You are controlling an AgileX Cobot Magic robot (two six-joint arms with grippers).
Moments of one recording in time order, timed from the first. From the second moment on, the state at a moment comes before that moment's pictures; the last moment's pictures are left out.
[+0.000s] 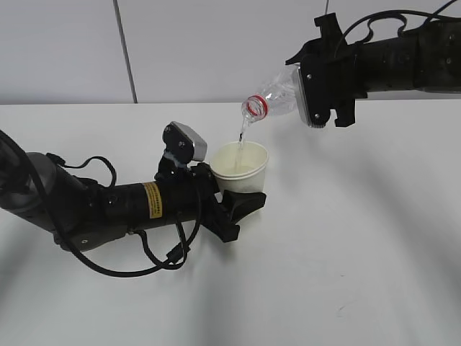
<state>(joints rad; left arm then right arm) -0.48 2.18 -0.96 0.76 -0.99 -0.47 0.17 1.89 -1.29 -1.37 -0.27 -0.41</state>
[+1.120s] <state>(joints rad) -0.48 2.18 -0.96 0.76 -0.98 -0.47 0.17 1.89 -1.29 -1.37 -0.27 -0.38</state>
